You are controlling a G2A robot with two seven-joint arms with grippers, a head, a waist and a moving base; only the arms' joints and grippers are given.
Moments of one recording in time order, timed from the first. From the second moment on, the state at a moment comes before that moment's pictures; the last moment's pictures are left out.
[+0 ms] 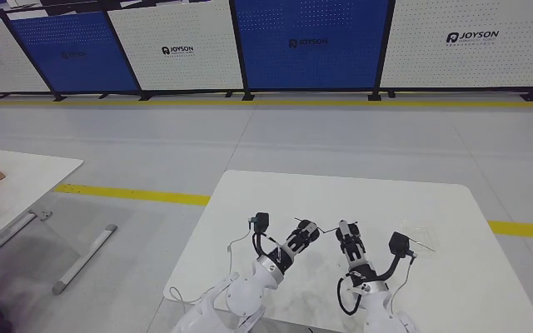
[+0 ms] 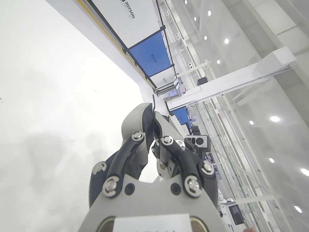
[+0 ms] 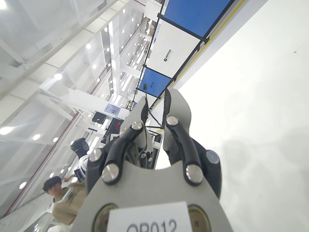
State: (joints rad) left arm 1.45 -1.19 -0.99 -1.76 -0.01 0.00 0.03; right arm -1.50 -1.31 0.99 -1.76 -0.21 0.09 -0.21
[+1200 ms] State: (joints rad) left arm 1.45 -1.21 -1.02 -1.76 -0.01 0.02 0.00; right arm -1.50 -1.34 0.98 -1.74 -0.29 0.12 -0.18
